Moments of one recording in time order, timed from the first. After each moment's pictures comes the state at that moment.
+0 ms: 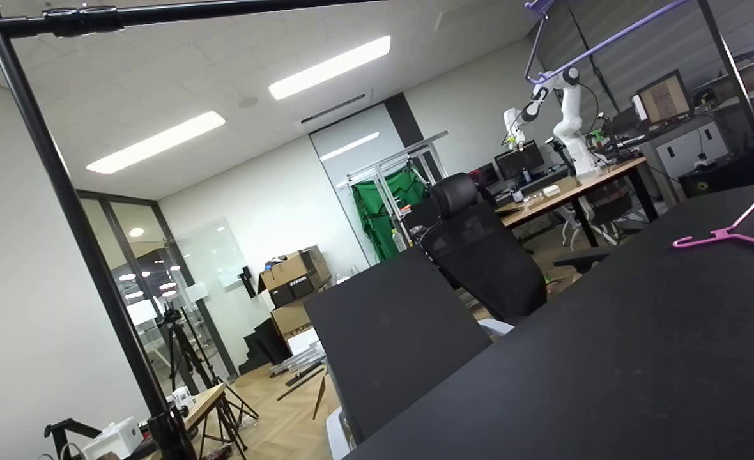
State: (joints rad) arm 0.07 -0.35 -0.31 -2.33 0.71 2.05 -0.71
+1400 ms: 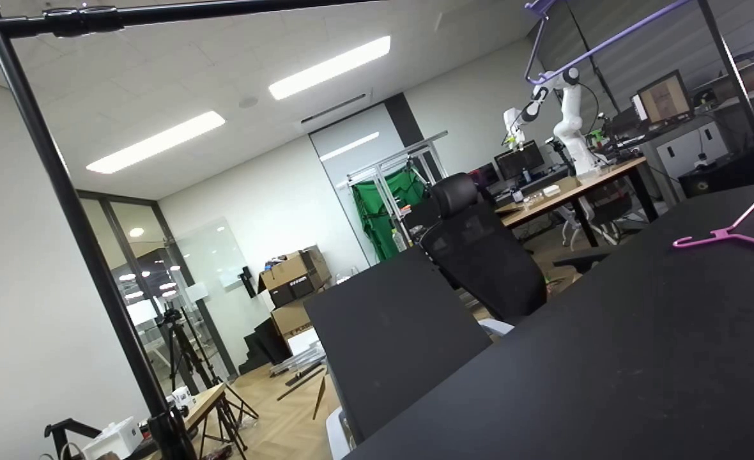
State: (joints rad) arm 0.06 -0.35 -0.30 -2.33 0.72 2.05 -0.72
